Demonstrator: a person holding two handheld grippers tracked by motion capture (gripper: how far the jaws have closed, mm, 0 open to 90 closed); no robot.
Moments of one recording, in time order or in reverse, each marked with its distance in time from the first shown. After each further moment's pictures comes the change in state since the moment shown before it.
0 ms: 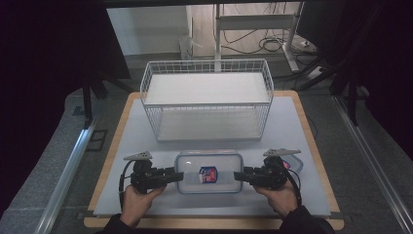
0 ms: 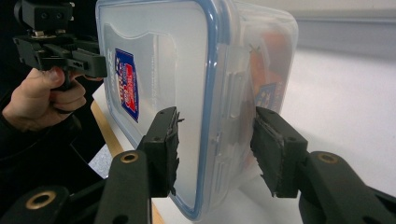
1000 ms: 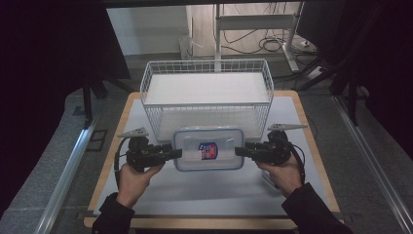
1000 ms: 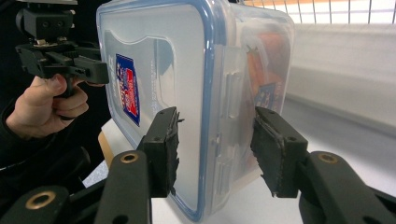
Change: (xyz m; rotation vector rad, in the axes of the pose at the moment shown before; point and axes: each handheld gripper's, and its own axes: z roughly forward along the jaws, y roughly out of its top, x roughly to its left) left arm -0.018 0.068 -0.020 -0.060 0.044 0.094; right arm 0.009 0.069 -0.018 -0.078 0.015 -0.073
